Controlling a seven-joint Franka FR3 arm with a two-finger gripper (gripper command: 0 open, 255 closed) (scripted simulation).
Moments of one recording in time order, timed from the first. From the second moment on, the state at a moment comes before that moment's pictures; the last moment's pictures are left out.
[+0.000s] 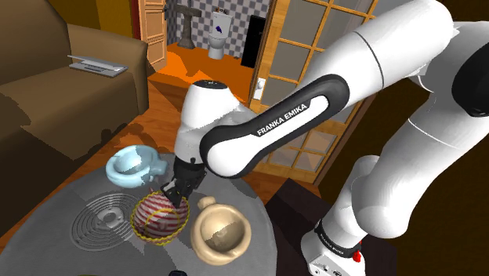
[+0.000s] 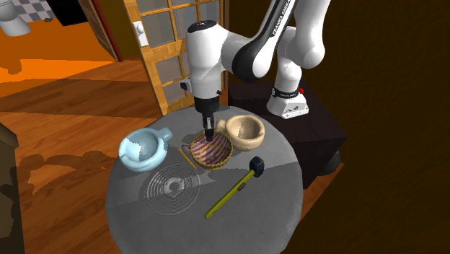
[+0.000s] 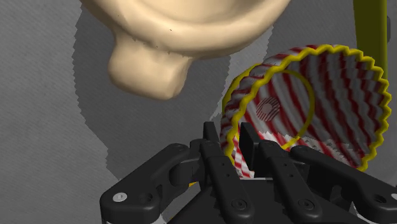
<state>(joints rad) 0.19 -0.07 0.41 -2.46 0.22 2.49 0.42</state>
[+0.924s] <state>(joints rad) 0.19 -0.20 0.39 -2.38 0.25 2.29 0.42</state>
